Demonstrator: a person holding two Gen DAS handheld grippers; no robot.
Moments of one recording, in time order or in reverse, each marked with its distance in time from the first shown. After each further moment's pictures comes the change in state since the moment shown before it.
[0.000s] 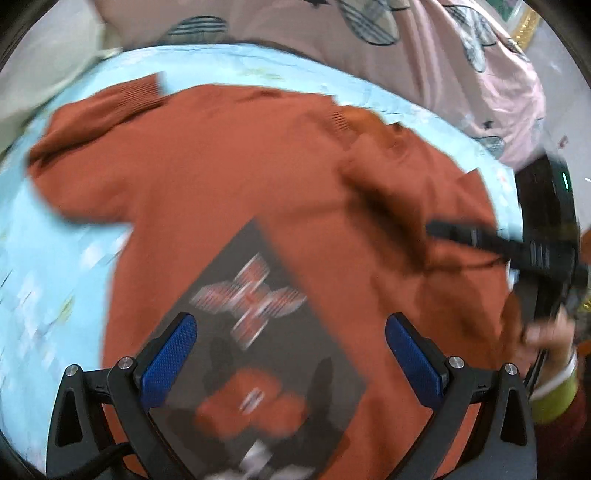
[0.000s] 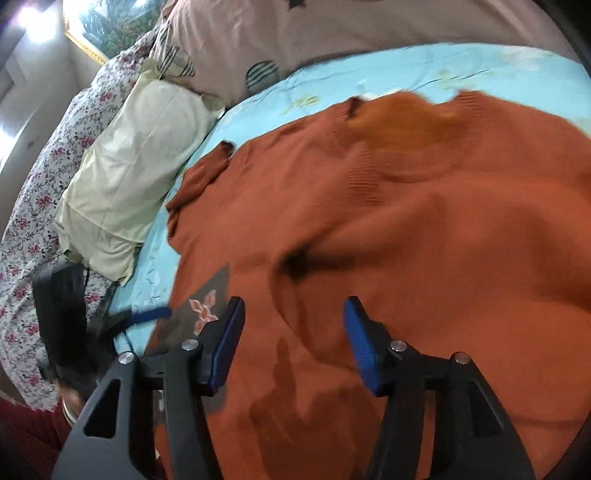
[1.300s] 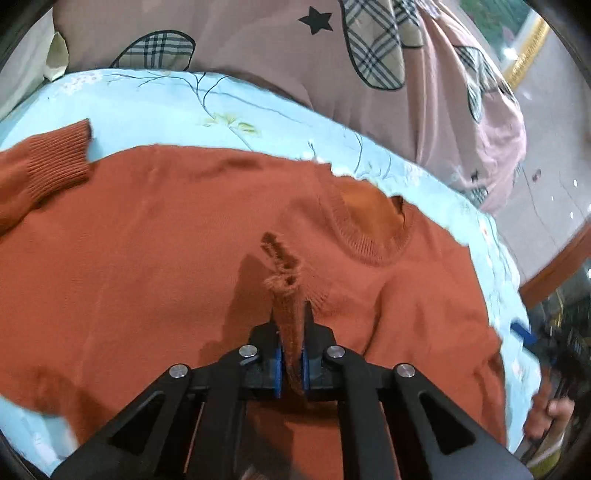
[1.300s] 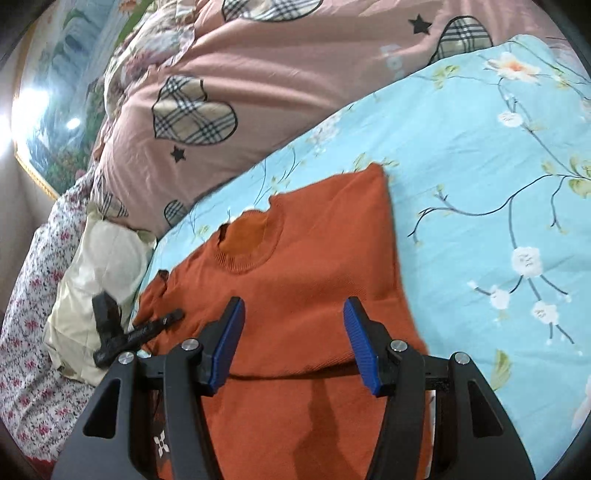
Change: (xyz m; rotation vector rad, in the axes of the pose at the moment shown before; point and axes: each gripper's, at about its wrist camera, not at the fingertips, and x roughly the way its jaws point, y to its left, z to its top) left arm 0.072 0.028 0.097 0.000 -0.113 -0.155; right arm -0.141 -0.081 -0.045 0.325 -0.391 -0.175
